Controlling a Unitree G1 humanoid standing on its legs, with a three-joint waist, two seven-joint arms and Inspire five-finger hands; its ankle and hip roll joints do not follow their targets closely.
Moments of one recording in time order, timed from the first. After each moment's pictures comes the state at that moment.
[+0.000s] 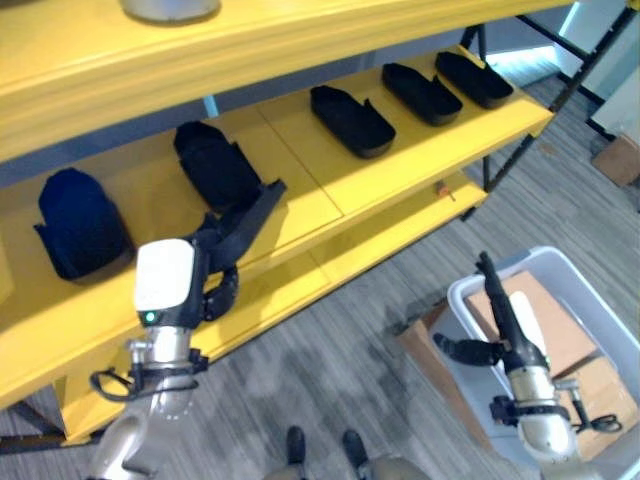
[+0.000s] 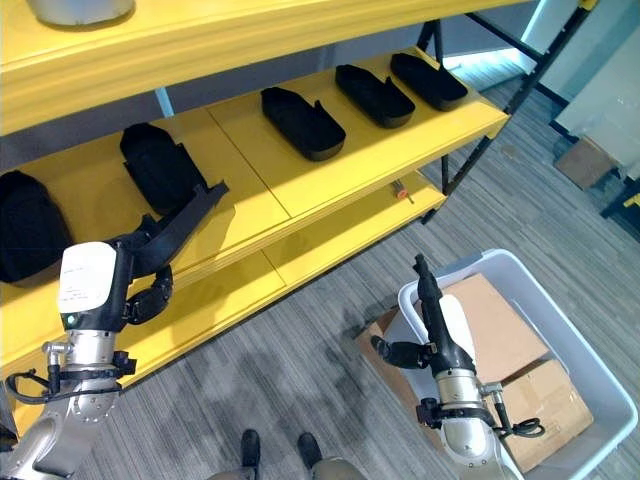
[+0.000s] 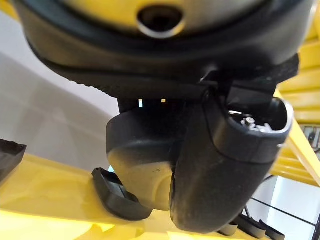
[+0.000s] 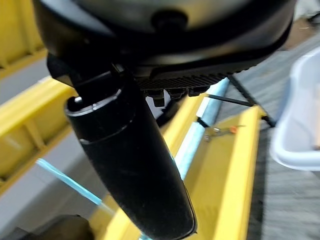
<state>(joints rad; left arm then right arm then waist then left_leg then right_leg) 0.13 0.61 -0.04 -0.25 0.63 -0.01 0.48 0.28 -0.44 -0.01 -0.20 -0.24 -0.18 -0.23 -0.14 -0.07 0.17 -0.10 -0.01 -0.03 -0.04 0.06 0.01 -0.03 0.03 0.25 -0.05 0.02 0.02</state>
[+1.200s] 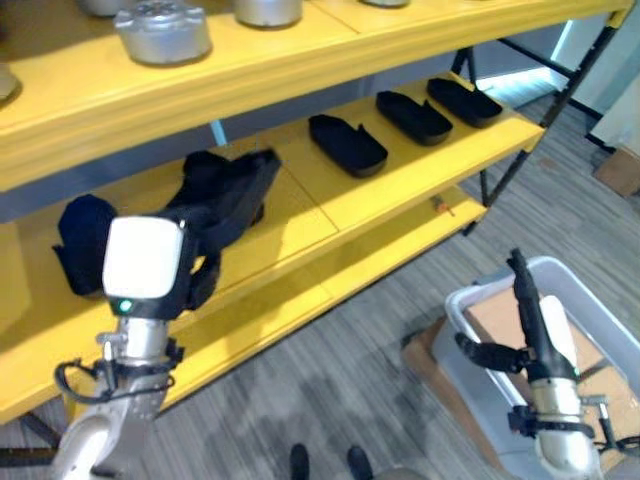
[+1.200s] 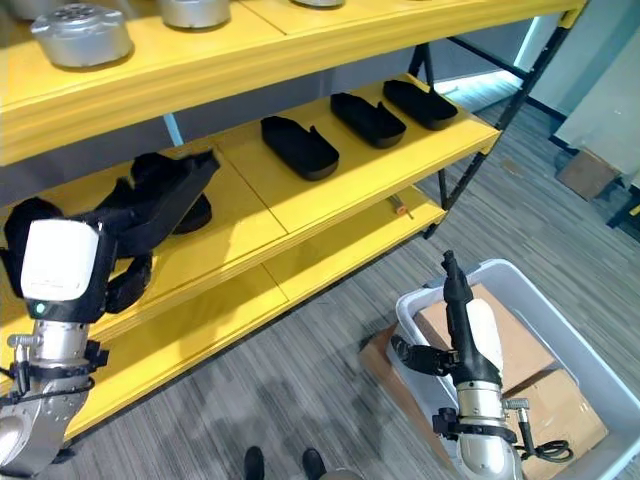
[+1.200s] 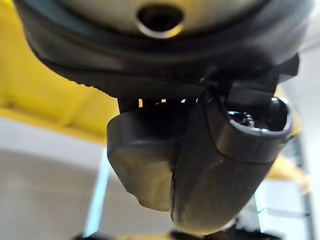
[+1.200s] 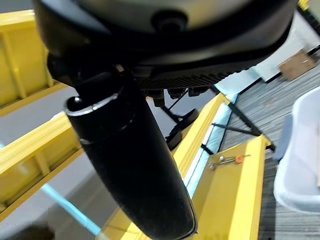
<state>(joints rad) 0.22 0.76 0.05 -0.25 0.76 0.02 0.51 0.38 -0.44 -0.06 -0.24 -0.27 -0.20 -0.29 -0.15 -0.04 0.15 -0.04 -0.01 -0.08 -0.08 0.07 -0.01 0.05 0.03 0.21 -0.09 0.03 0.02</state>
